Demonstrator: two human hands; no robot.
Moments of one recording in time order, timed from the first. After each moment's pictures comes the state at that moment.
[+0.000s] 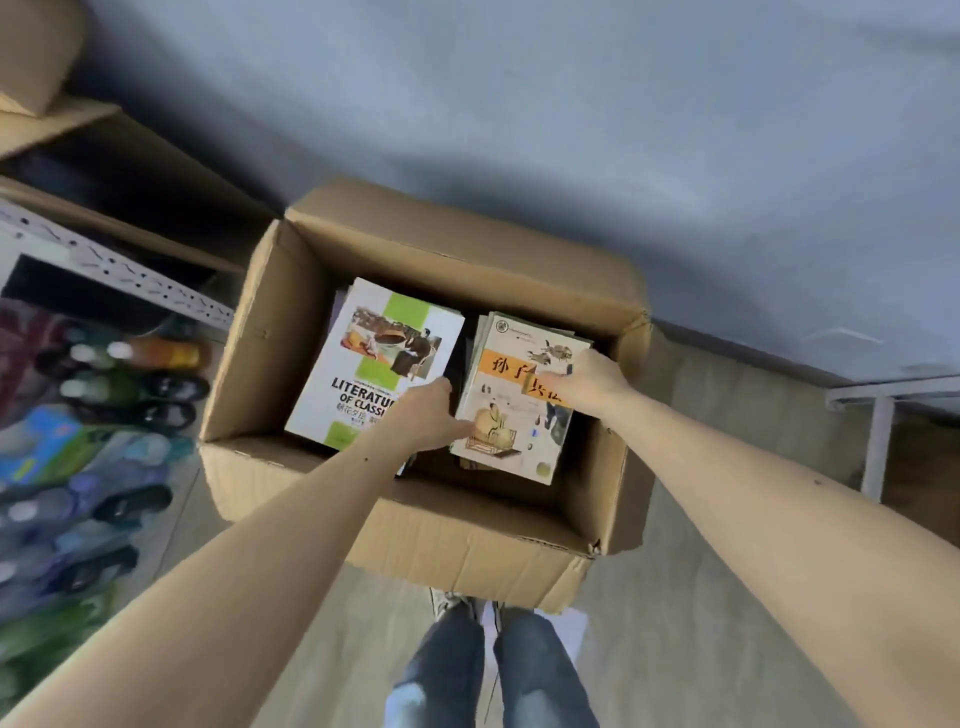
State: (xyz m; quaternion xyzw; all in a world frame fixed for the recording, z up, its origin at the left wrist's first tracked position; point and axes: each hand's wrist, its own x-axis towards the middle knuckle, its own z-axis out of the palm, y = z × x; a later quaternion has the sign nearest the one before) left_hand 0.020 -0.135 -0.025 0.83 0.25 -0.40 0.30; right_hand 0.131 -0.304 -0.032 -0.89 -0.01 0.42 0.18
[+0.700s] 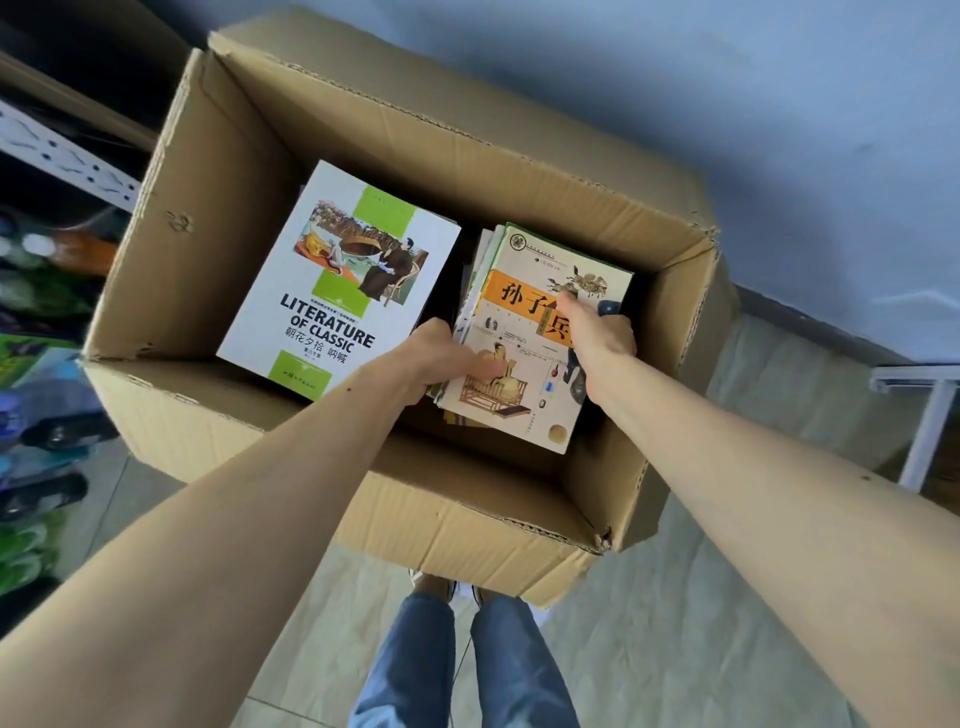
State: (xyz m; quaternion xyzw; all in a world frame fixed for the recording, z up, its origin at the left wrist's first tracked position) left_hand 0.030 -0.161 -0.126 0.60 0.42 -0.35 0.58; right_hand 0.117 -0.311 -0.144 -0.78 0.31 0.35 0.42
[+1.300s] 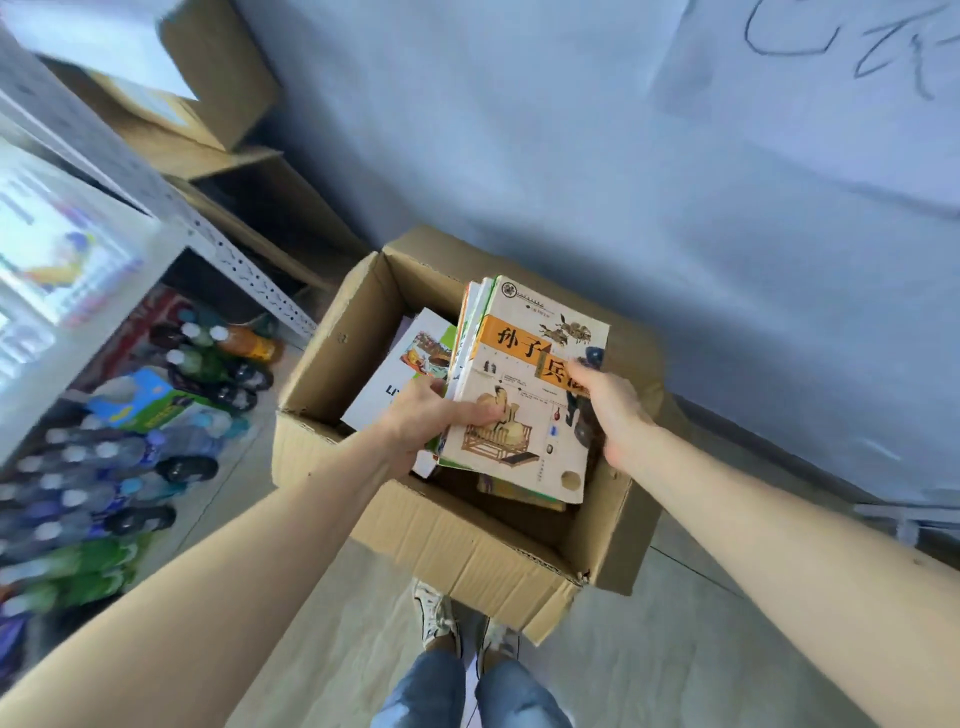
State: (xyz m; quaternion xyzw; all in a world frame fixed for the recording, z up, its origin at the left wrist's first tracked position) left_hand -0.021 -0.125 0.062 0.54 0.43 -0.20 0.70; right_hand 0.111 -0.299 0.032 -0.73 0.14 0.44 0.51
